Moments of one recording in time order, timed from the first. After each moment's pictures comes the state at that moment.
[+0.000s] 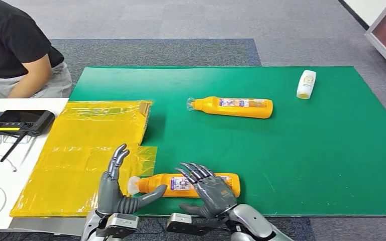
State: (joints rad) left arm 0.09 -0.06 -0.60 -1.42 -0.36 0.63 -0.68; right arm -0.15 -0.04 0.79 -1.18 1.10 -0.36 -0.12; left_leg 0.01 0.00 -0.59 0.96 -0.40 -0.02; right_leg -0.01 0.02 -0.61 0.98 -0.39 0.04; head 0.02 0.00
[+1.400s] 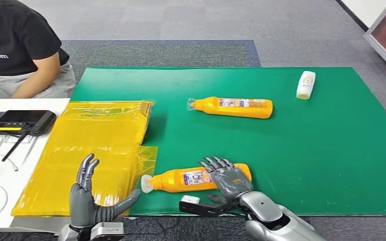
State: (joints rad) left arm 0.25 -0.07 -0.42 -1.55 -0.53 0.70 -0.63; right arm -0.22 -0.15 0.79 -1.24 1.28 -0.06 0.22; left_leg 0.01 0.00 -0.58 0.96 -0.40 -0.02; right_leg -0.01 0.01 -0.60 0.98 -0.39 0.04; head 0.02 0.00
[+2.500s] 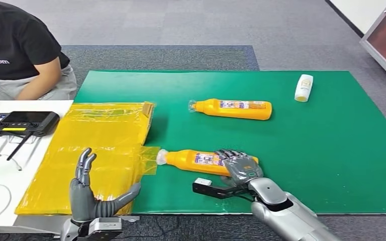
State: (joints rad) left arm 0.21 -0.08 -0.44 -1.55 -0.49 0.70 -0.65; right arm -0.33 -0.08 0.64 -0.92 1.34 -0.10 0.15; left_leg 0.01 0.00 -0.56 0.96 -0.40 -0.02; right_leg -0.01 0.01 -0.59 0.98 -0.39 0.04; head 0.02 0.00
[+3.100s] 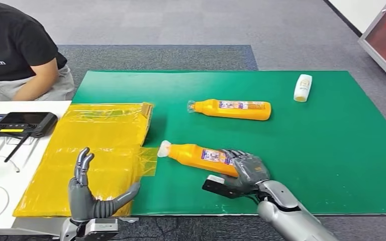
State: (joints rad) left arm 0.20 -0.07 -0.45 -1.55 -0.41 0.68 -0.68; right arm -0.27 -0.05 0.56 -0.91 1.02 -0.26 -0.17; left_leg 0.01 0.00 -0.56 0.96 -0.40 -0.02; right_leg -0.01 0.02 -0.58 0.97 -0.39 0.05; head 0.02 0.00
